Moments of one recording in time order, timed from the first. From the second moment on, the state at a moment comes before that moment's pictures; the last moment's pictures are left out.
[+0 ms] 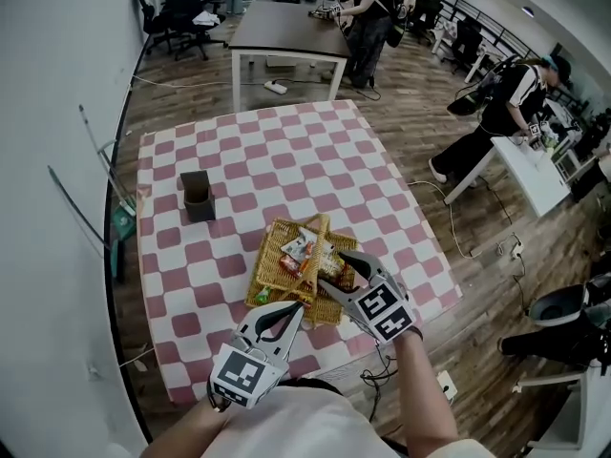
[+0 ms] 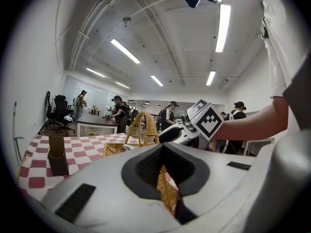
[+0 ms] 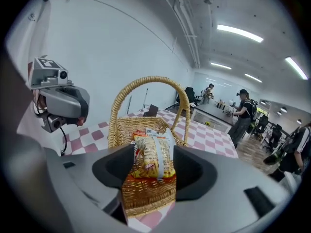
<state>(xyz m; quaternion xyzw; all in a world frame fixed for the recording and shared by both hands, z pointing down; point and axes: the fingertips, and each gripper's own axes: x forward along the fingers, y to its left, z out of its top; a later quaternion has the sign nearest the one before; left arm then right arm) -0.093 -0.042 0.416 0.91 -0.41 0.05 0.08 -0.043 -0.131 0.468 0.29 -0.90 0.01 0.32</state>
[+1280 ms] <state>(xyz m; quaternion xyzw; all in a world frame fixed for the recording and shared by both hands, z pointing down) -0.097 -0.038 0.399 0.90 -0.42 0.04 0.06 -0.016 -0.038 0.393 0.37 -0.92 0.09 0.07</state>
